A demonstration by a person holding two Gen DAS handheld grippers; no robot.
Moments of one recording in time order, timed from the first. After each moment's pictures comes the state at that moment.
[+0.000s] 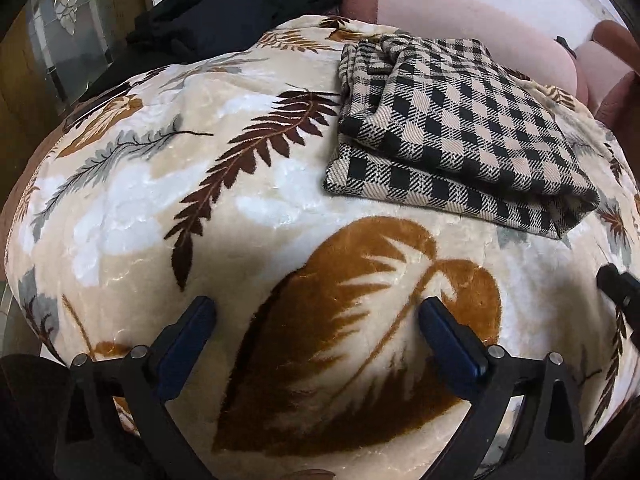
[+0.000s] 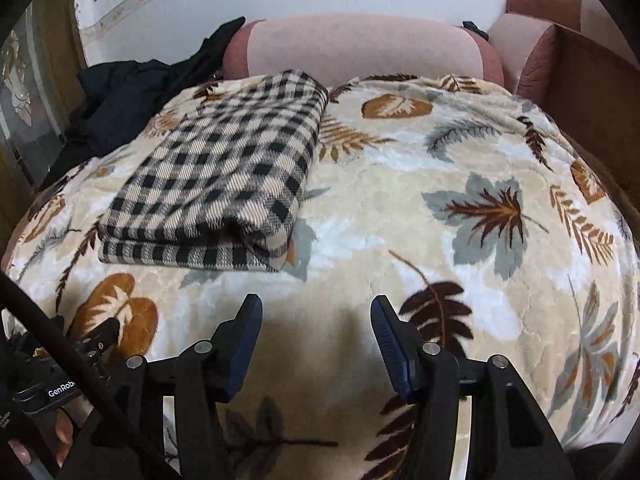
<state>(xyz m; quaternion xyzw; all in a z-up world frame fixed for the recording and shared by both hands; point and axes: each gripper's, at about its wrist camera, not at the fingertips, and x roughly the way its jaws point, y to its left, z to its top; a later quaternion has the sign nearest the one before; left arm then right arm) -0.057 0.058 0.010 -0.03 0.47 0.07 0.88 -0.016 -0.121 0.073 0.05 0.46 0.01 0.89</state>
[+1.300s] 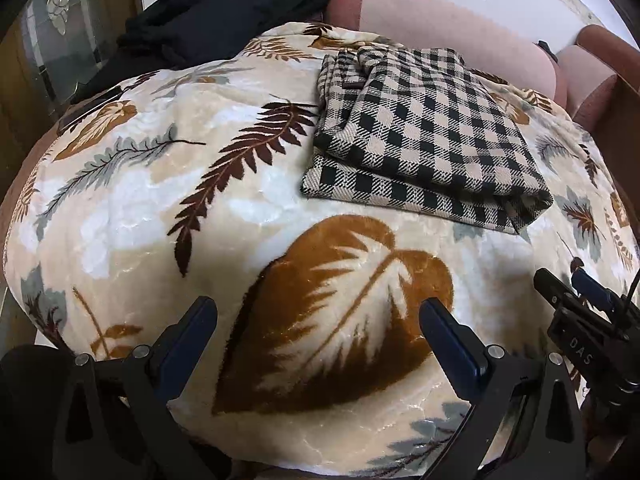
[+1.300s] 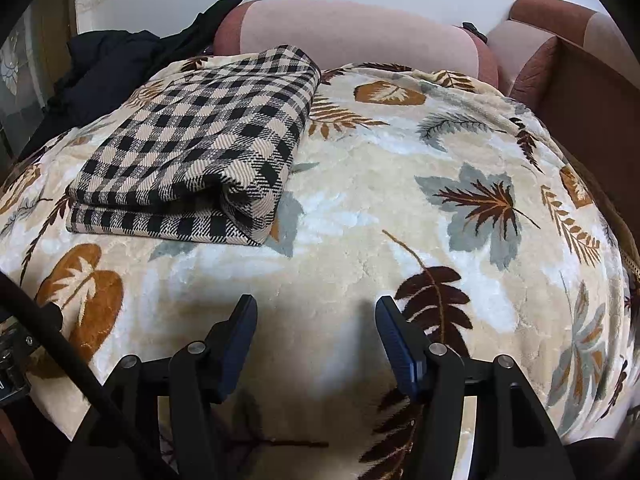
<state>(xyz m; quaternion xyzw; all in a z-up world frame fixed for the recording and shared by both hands) -0.075 0.051 0.037 -0.04 0.47 0.04 0.88 -0.012 -0.109 0.057 0.00 0.47 -0.02 0.88</state>
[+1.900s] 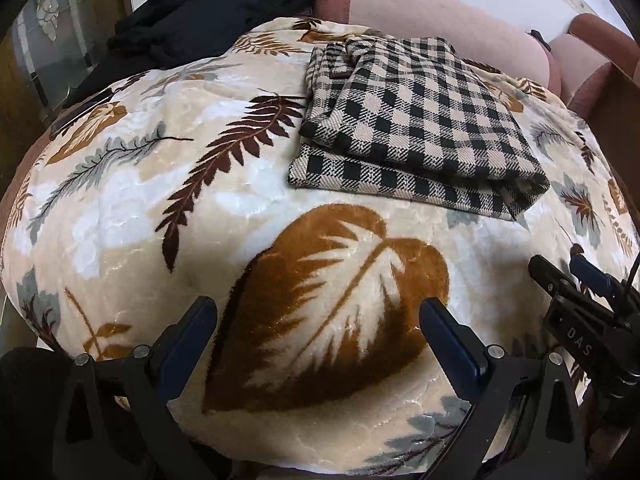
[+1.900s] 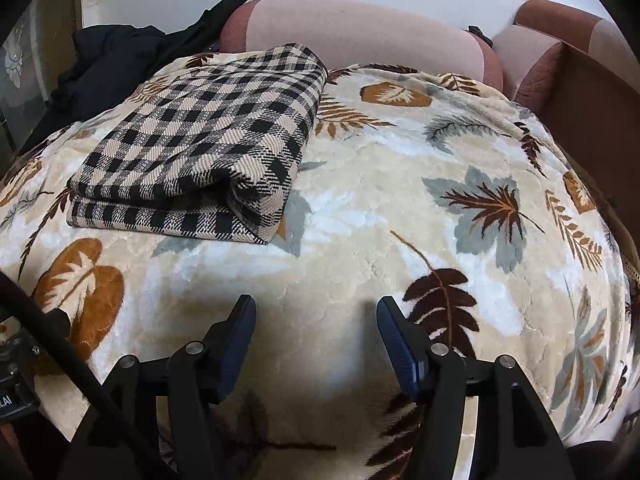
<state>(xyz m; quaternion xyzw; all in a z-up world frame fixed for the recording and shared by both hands) -0.076 0.045 0.032 -0.03 0.48 0.02 0.88 -0.011 -0.105 0.056 -0.01 0.47 -0.02 0.88</state>
